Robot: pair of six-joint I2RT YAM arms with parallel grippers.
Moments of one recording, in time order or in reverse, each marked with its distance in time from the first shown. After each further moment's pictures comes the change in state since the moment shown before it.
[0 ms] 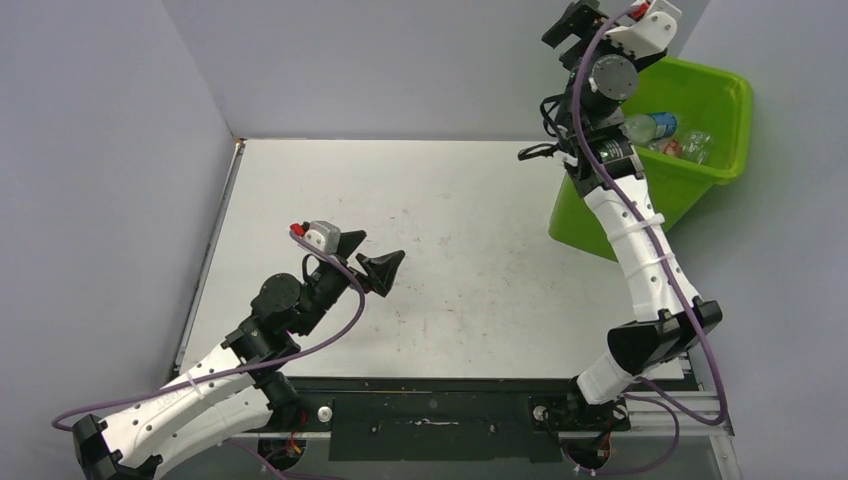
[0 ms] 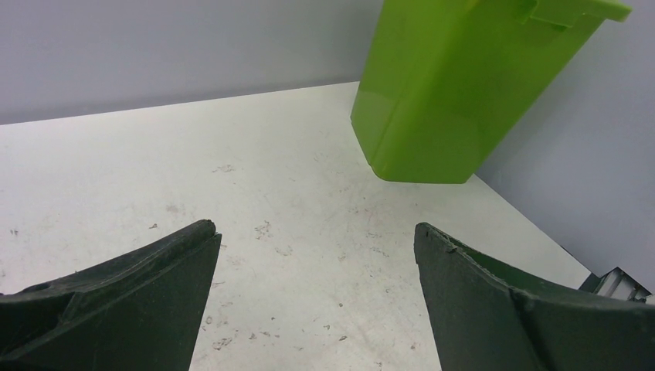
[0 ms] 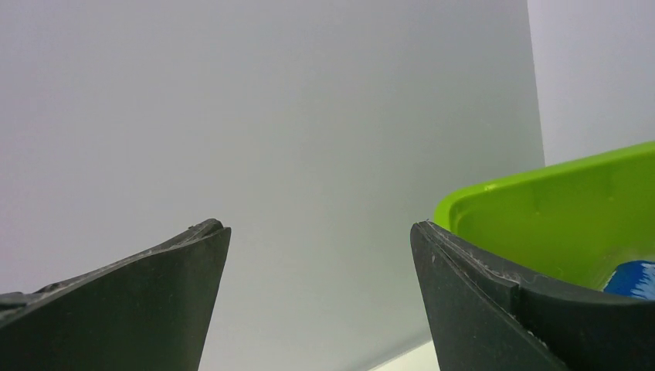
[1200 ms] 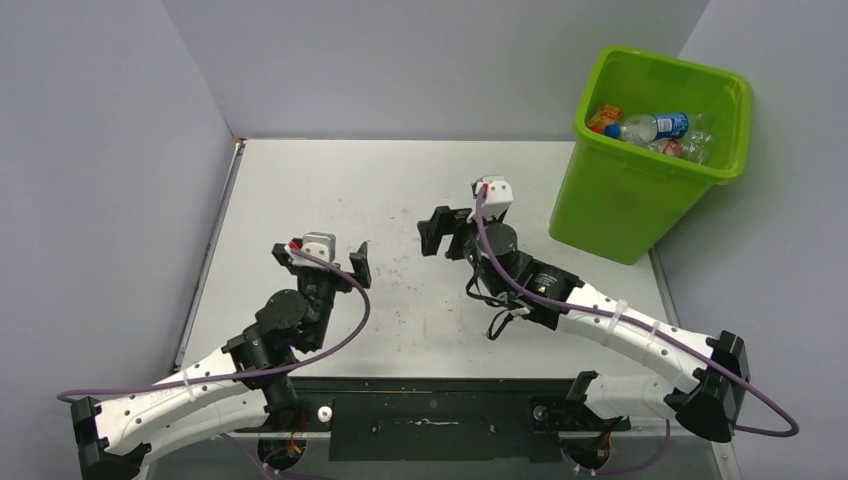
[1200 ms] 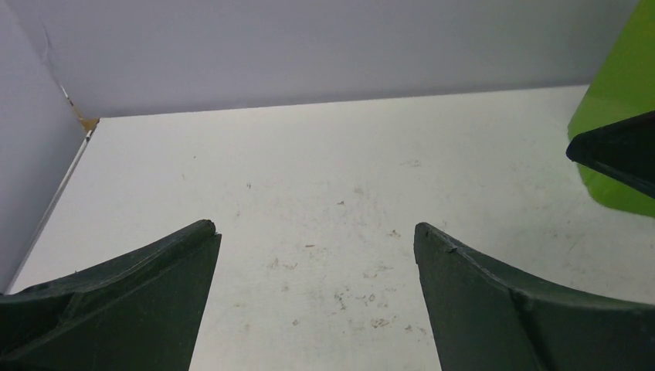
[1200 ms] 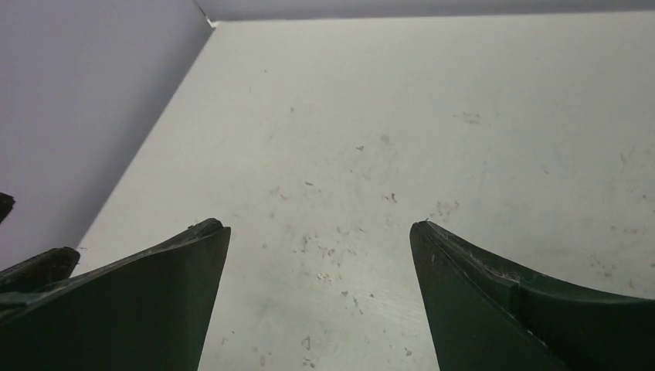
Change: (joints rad) left arm -0.189 -0.028 -0.007 0.001 -0.664 0.303; right arm 0.623 -0.436 -0.869 -0.113 -0.179 0.255
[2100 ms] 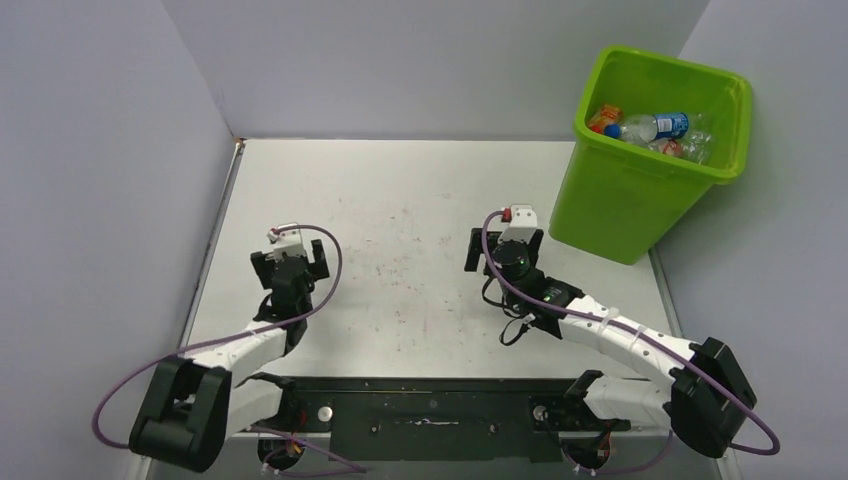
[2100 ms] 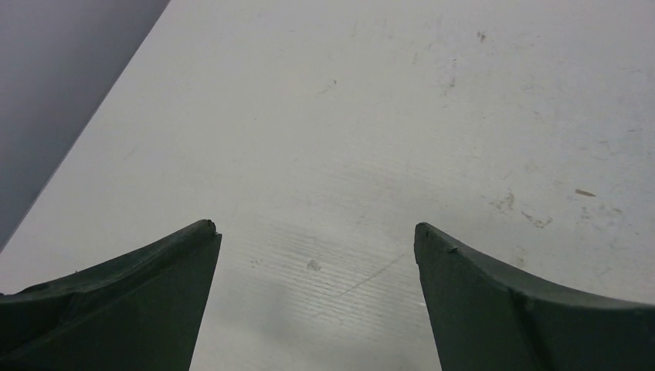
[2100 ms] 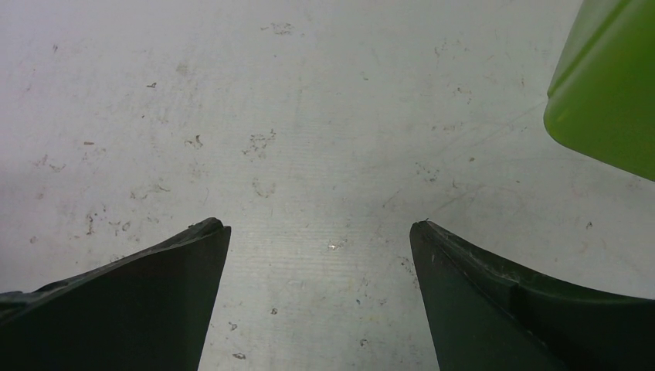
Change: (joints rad) left arm 0.766 0.416 -0.330 0.296 0.350 -0.175; right arm -0.207 -0.029 -0.394 0.056 0.079 -0.018
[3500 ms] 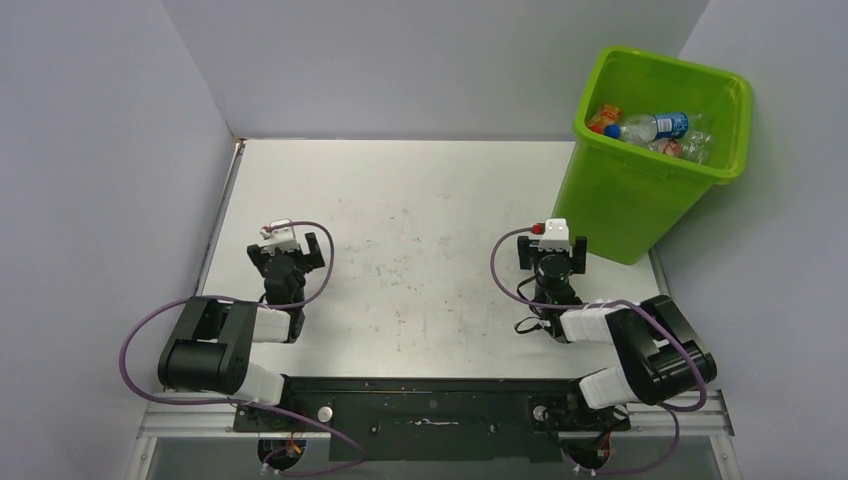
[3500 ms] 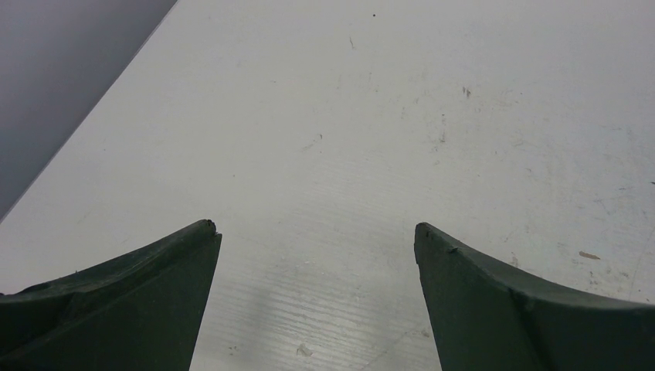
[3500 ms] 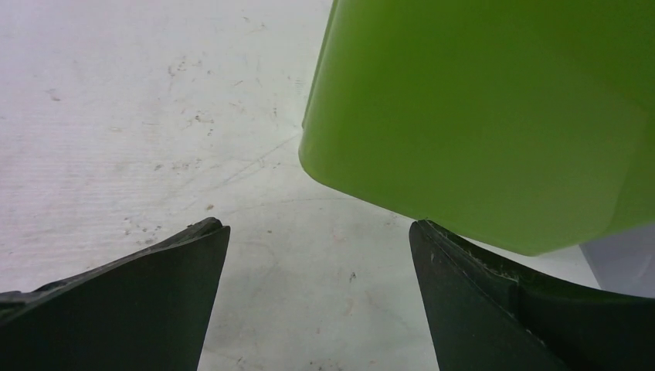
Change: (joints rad) left arm 0.169 0.402 -0.025 0.565 0.195 0.044; right arm -0.407 0.246 -0.384 0.870 -0.034 -0.548
